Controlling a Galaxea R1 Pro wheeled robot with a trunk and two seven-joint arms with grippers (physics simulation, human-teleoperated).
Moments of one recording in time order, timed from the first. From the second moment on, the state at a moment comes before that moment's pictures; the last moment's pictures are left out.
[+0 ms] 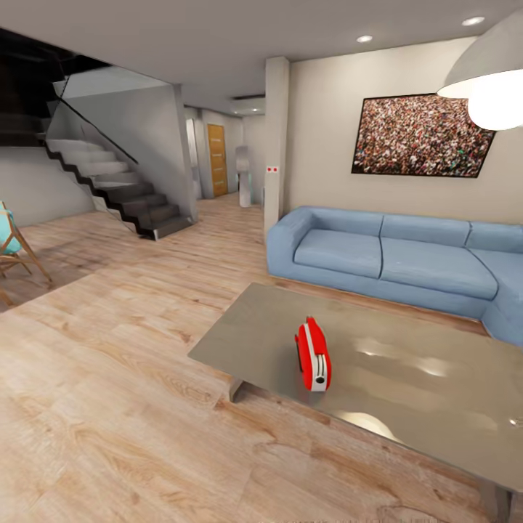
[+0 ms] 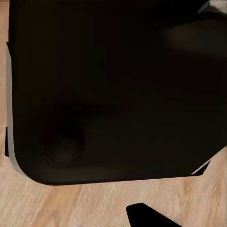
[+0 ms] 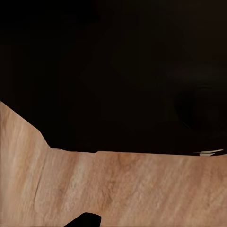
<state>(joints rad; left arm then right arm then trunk) 0.00 -0.03 0.01 -0.08 0.03 -0.06 0.00 0.00 -0.02 -0.01 0.00 -0.01 -0.07 0.00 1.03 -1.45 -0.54</state>
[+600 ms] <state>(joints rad) 0.00 -0.03 0.01 -0.07 0.03 -0.06 0.00 0.00 -0.01 -0.01 0.00 -0.01 -0.06 0.00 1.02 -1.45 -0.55</state>
